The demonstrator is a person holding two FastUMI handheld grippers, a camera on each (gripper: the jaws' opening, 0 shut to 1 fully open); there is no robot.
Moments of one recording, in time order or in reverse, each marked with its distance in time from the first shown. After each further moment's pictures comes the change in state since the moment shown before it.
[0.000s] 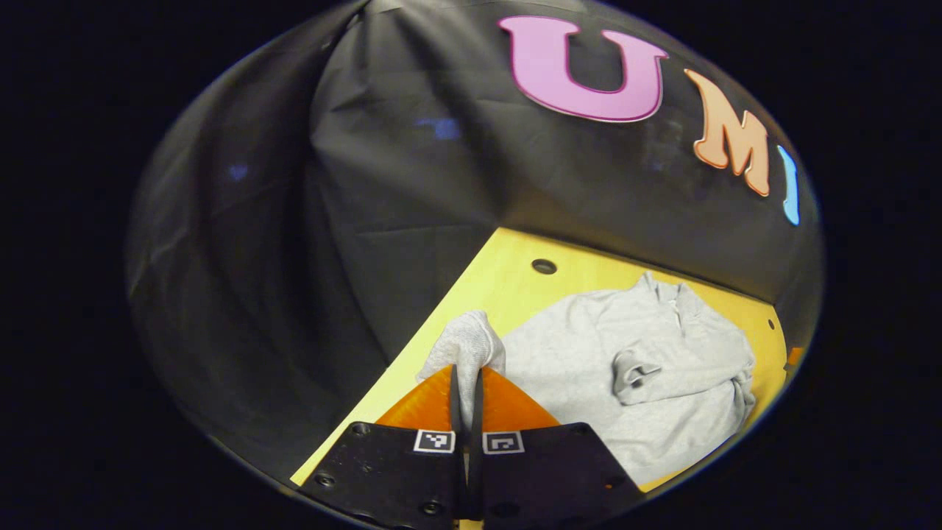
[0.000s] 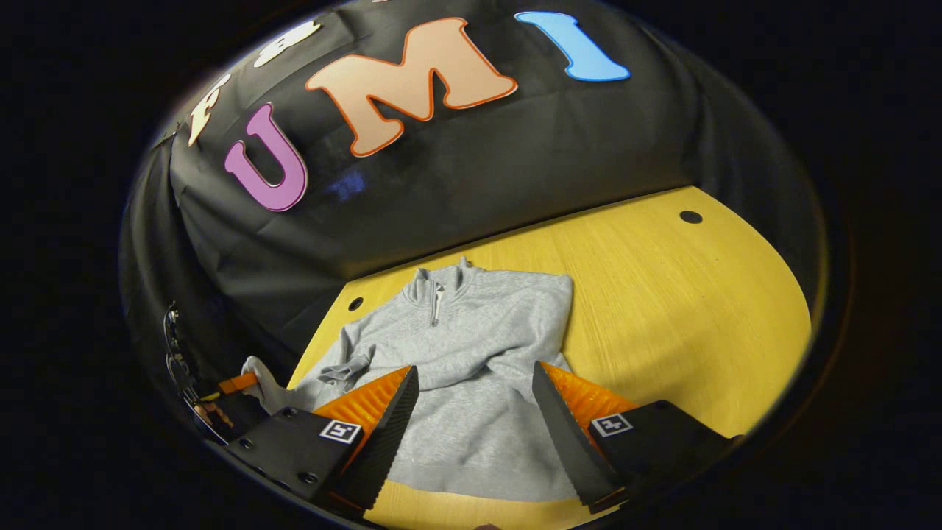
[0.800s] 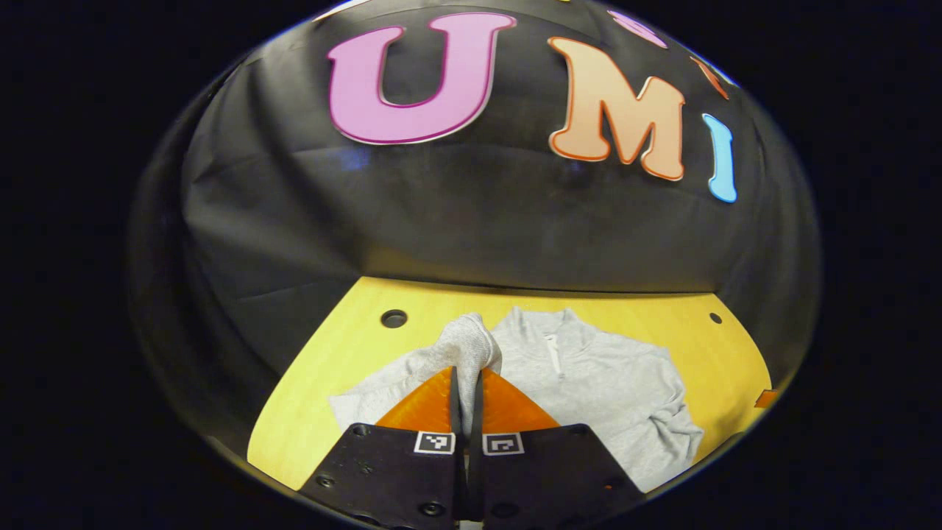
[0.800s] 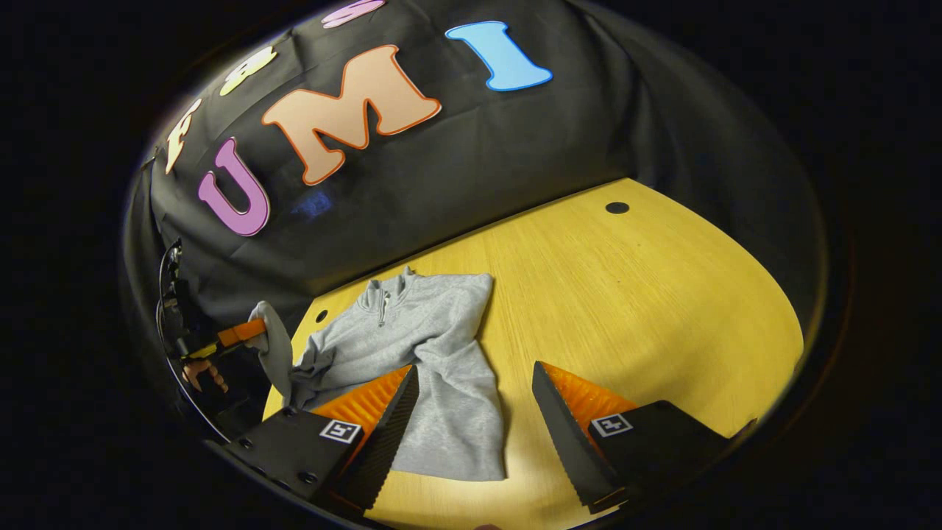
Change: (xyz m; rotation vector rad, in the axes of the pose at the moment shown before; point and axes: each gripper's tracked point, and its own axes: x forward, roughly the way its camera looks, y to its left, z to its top) left arm 0.009 -0.225 0.056 0.139 -0.083 -0.276; right arm -0.062 -0.098 -0.006 0.083 -0.048 -0.112
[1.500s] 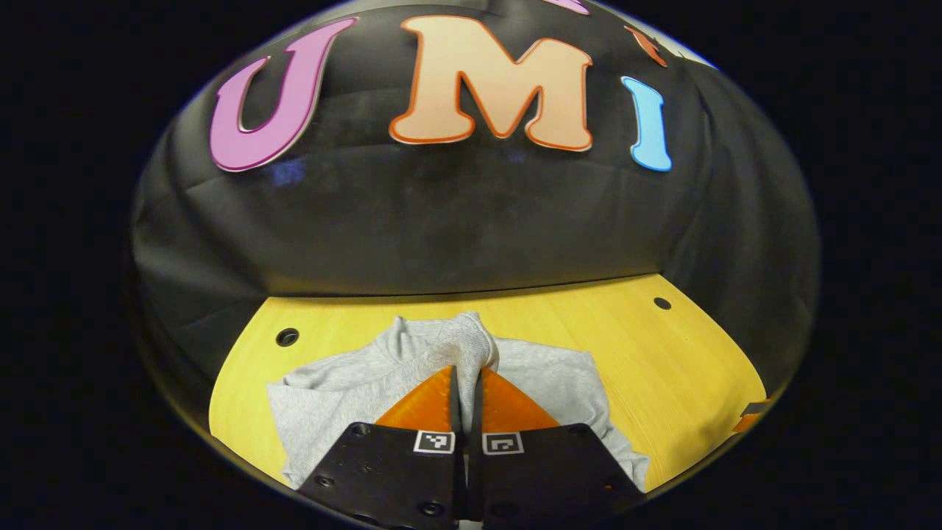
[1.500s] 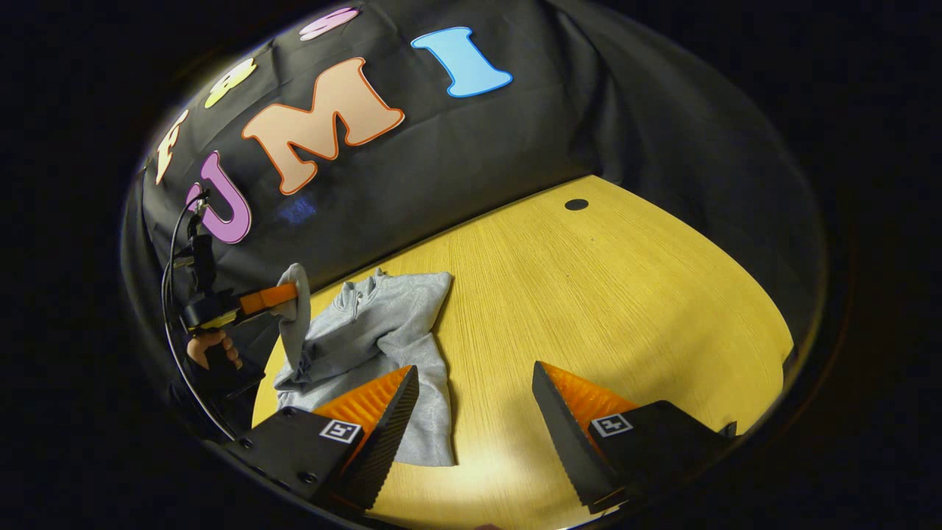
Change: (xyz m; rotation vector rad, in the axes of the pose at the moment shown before) left arm 0.036 -0.167 -0.008 0.131 0.028 -0.184; right arm -0.017 -0.053 -0.002 0.022 0.013 -0.048
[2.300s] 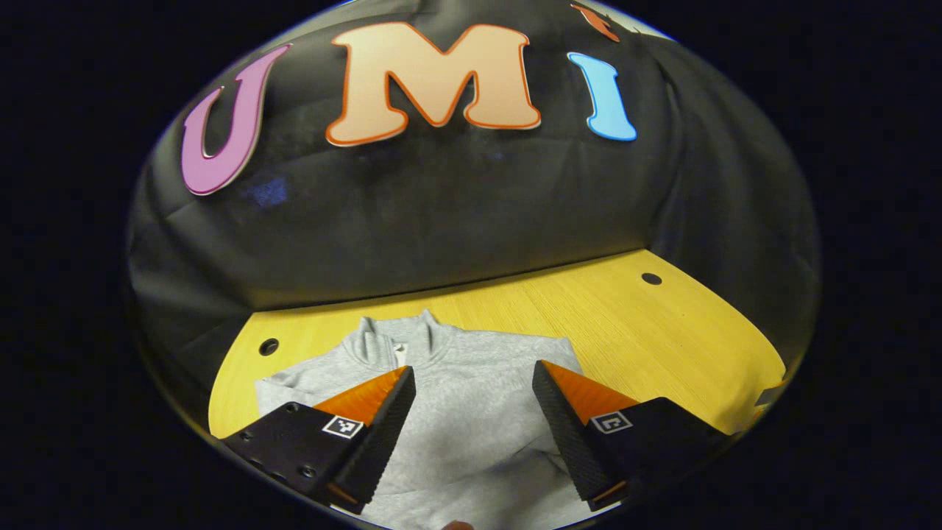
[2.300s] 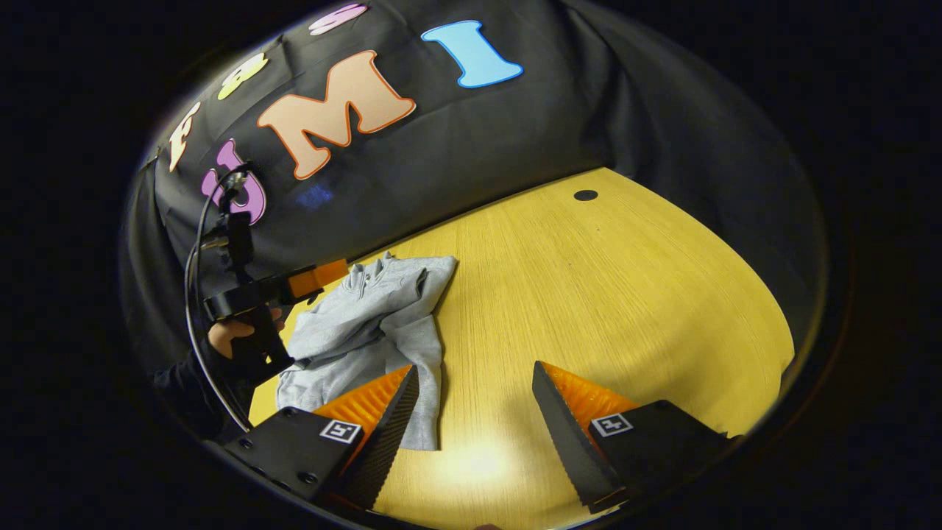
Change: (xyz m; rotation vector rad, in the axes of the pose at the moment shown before) left arm -0.012 -0.034 -0.014 0.092 -0.047 0.025; right arm -0.003 -0.006 -0.009 -0.050 0.045 0.075
